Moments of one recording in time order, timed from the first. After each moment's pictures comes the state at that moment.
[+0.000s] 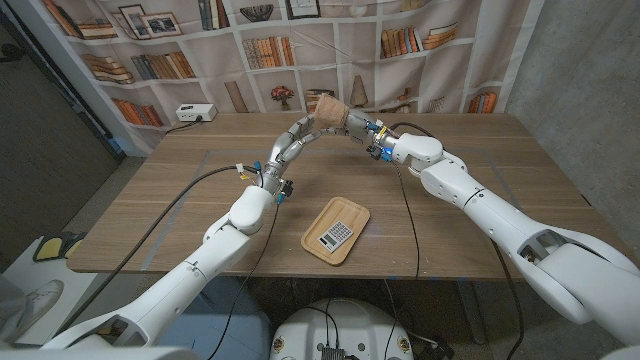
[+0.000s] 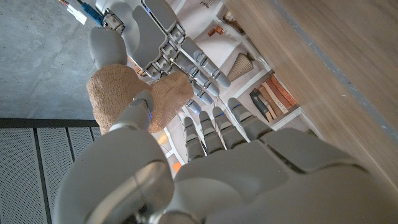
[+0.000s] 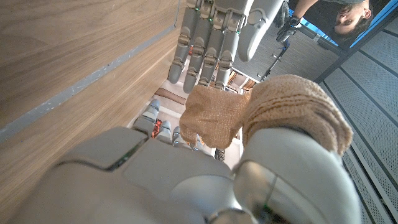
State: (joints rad) left arm 0.90 0.50 0.49 -1.54 -0.20 -0.37 0.21; left_hand 0.65 0.05 0.58 -0.17 0.17 0.26 -0.15 0.19 0.19 0.27 -0.13 0.23 0.21 0.26 -0.16 0.19 0.17 0.28 -0.06 0.22 0.18; right arm -0.51 -0.43 -0.64 -1.34 0.51 0.14 0.42; right_hand 0.61 0.00 -0.04 -0.05 0.24 -0.17 0.12 0.20 0.19 -0.17 0.19 0.21 0.20 -0.17 0.17 0.20 0.21 0.07 0.19 0.19 0.17
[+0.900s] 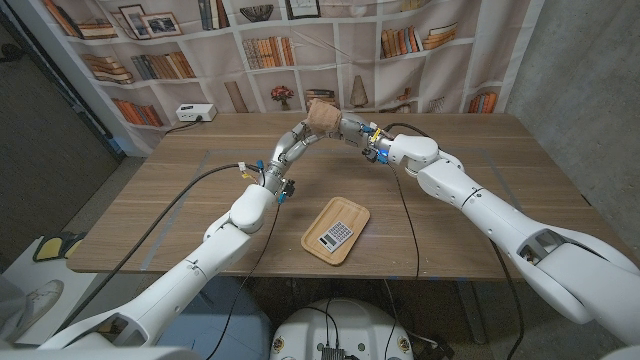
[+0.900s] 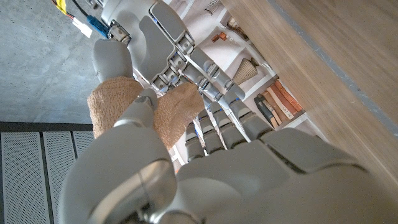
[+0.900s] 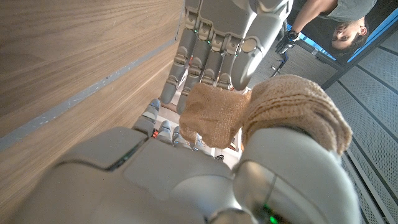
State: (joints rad) left arm 0.90 0.50 0.50 -1.54 -0.20 -0.37 0.19; left_hand 0.73 0.10 0.55 -0.17 0.17 0.30 -0.13 0.20 0.19 0.32 -0.14 0.24 0.22 0.33 -0.17 0.21 0.17 0.39 -0.05 0.26 0.19; right arm -0.51 -0.44 -0.67 -1.36 0.48 0.12 0.43; right_hand 0.61 0.00 -0.04 -0.06 0.23 -0.17 0.12 0.20 0.19 -0.17 0.19 0.21 0.20 -0.17 0.17 0.20 0.21 0.06 0.18 0.19 0.17
